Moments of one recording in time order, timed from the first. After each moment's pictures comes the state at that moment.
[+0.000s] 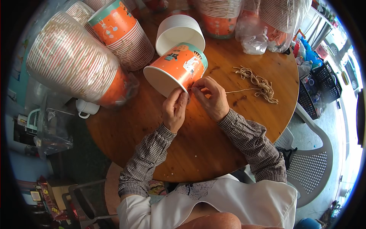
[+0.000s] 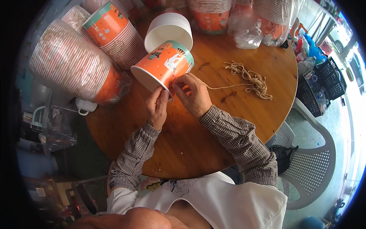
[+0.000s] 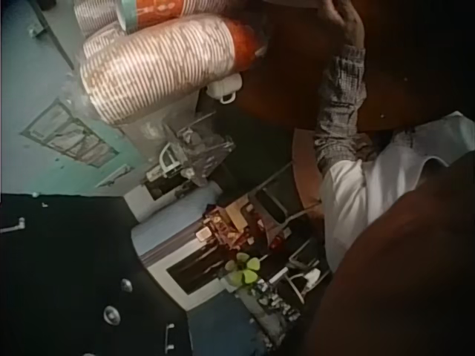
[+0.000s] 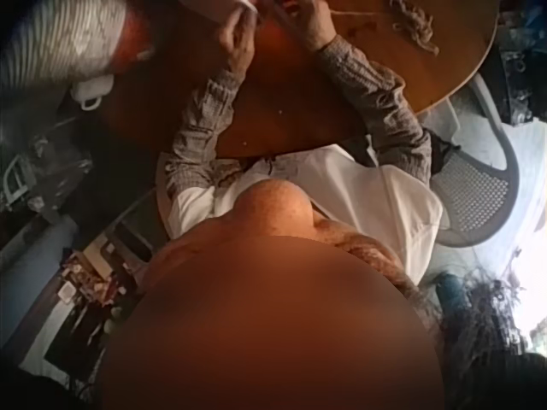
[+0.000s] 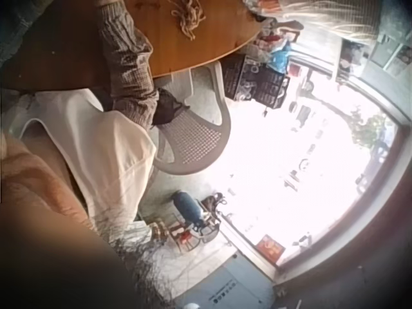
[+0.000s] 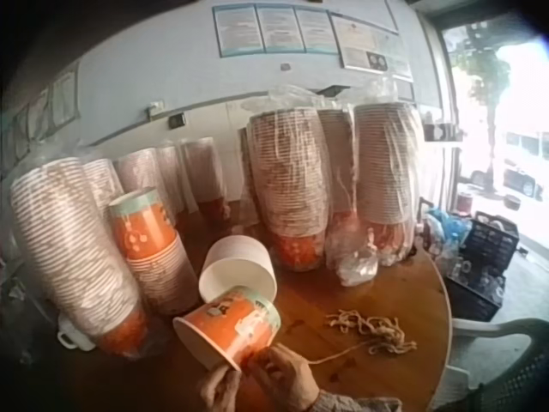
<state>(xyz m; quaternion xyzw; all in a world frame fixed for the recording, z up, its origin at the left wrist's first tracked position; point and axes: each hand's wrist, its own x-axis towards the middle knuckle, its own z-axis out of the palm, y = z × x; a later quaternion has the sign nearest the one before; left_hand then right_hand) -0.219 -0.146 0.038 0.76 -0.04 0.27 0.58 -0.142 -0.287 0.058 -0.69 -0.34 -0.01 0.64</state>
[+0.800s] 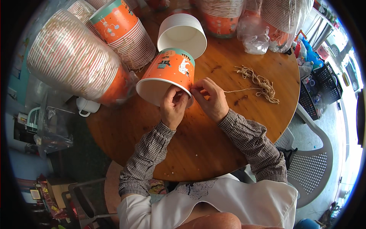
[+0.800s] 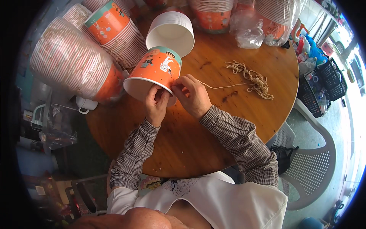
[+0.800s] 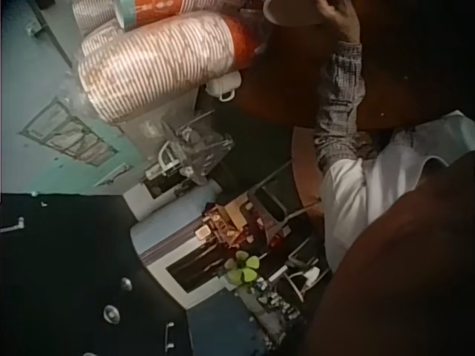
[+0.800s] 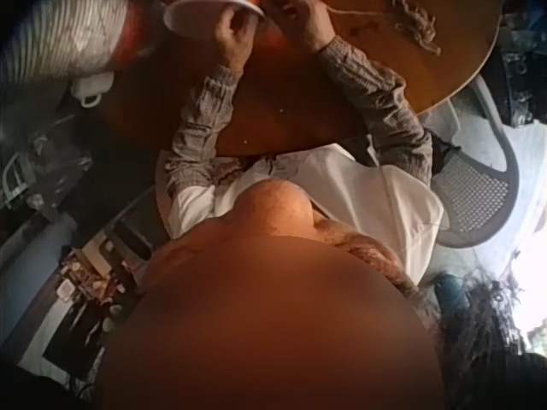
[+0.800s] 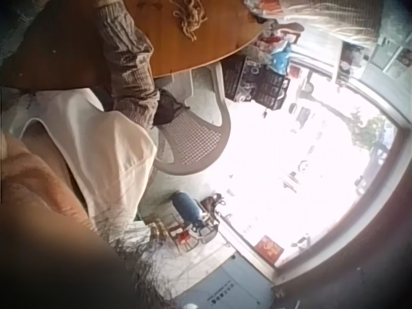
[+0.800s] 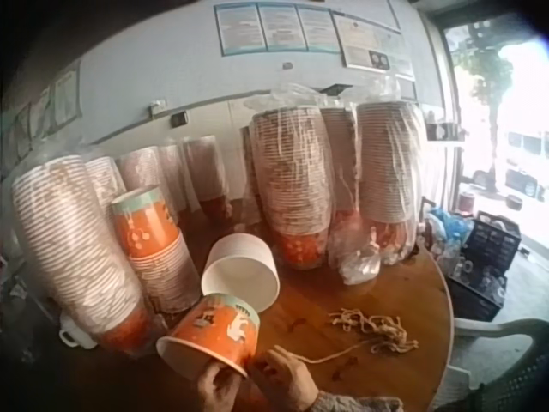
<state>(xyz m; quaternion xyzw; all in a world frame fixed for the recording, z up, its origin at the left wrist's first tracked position) -0.213 -0.140 0.030 0.74 -0.02 0.32 0.59 -0.145 -0.284 0.054 -0.70 -0.37 -0.02 0.61</state>
